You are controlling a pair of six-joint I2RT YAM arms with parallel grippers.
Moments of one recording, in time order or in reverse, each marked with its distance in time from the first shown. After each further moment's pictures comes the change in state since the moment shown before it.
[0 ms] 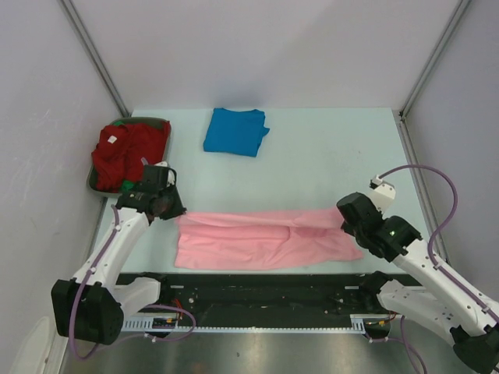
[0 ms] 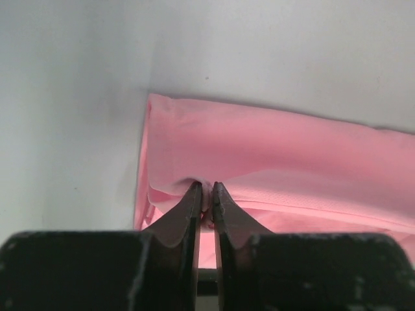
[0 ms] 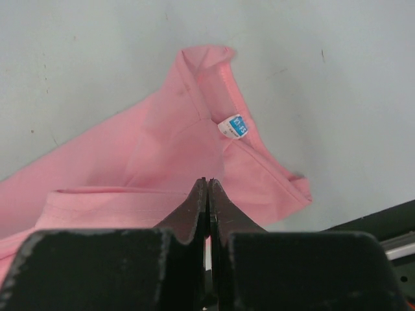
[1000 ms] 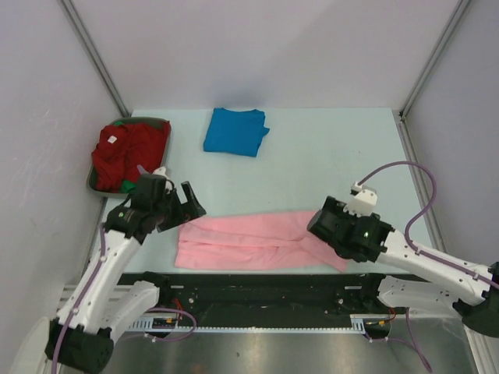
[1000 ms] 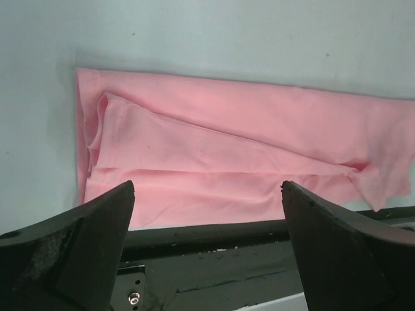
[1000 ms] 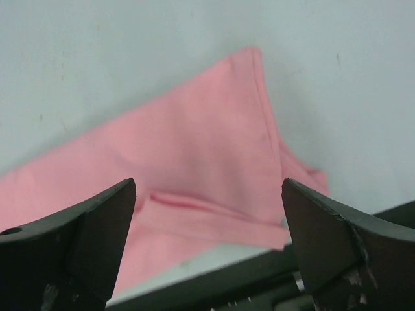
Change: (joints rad) left arm -0.112 -0.272 0.015 -0.151 0.103 -0.142; right arm 0.458 0.149 0.062 -0.242 0.277 0.430
